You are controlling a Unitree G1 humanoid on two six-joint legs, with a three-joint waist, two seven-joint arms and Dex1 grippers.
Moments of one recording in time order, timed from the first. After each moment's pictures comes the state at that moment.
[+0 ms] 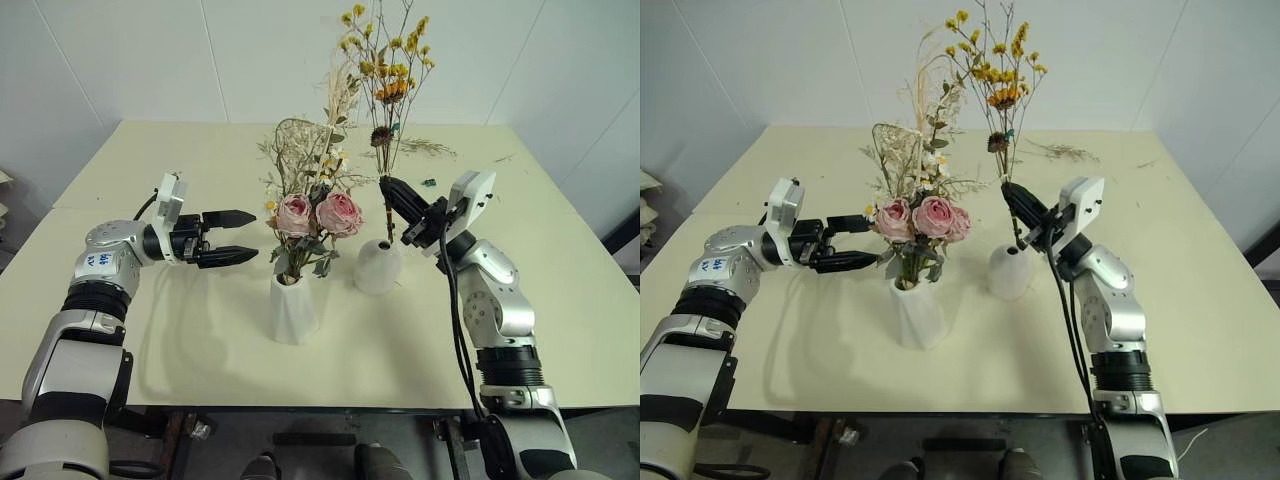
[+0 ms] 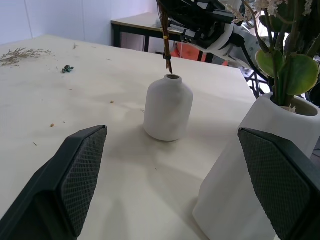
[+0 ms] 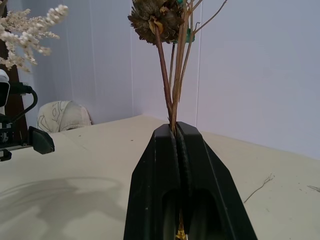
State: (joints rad) left arm -1.03 0.73 -0.18 0.96 -0.67 0.01 -1.50; right arm -0.69 -0.27 -0.13 0.15 0.45 0.05 0.73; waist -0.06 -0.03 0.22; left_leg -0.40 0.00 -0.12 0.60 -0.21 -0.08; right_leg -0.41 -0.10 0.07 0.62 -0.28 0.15
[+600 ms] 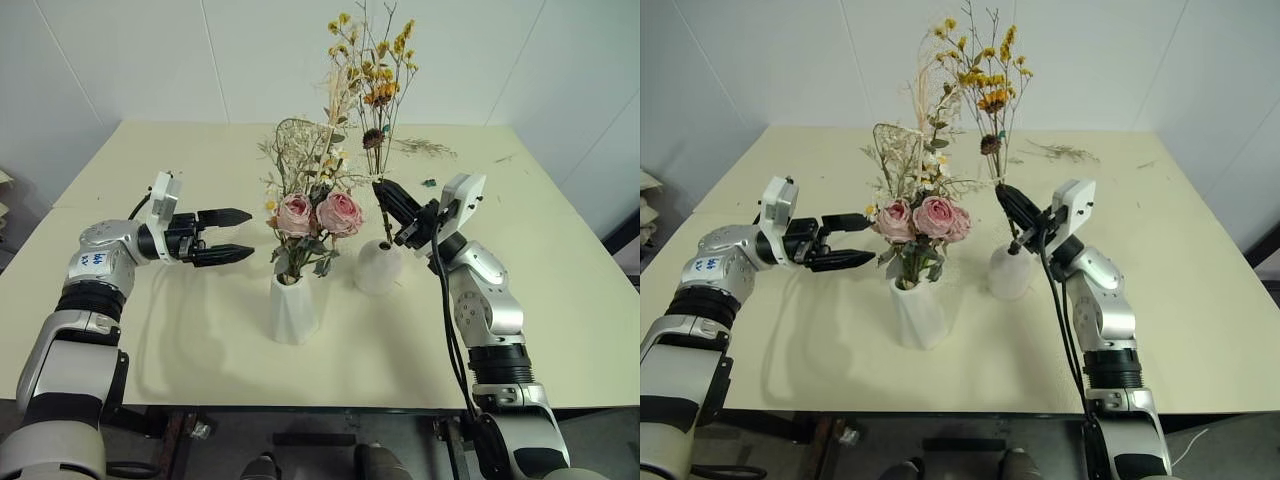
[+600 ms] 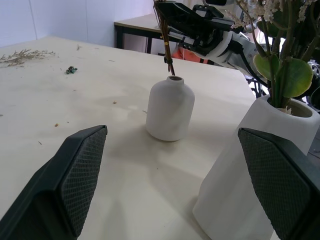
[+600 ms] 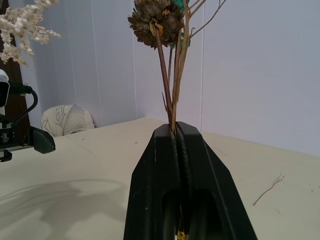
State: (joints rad) left arm -1.03 0.75 -0.18 0.96 -0.68 0.02 -1.50; right arm -0.70 -0.24 -0.12 0.19 0.45 0.02 0.73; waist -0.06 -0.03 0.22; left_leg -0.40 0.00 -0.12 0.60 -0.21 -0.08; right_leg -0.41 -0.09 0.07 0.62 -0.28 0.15
